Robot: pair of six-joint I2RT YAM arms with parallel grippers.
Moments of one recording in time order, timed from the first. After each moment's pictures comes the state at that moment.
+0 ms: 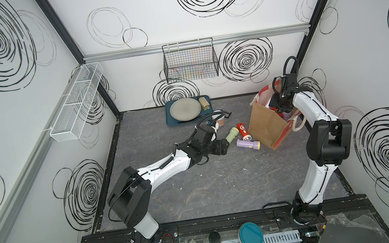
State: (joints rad) left arm -0.74 1.66 1.13 -0.15 0.10 -0.44; right arm -0.07 1.90 1.69 -0.75 0.05 0.39
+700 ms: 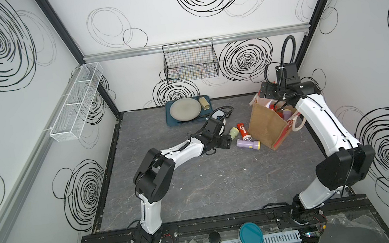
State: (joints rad) left arm -0.72 1.97 1.39 -0.22 0.10 -0.35; right arm 0.17 1.59 1.73 -0.84 0.22 0.31
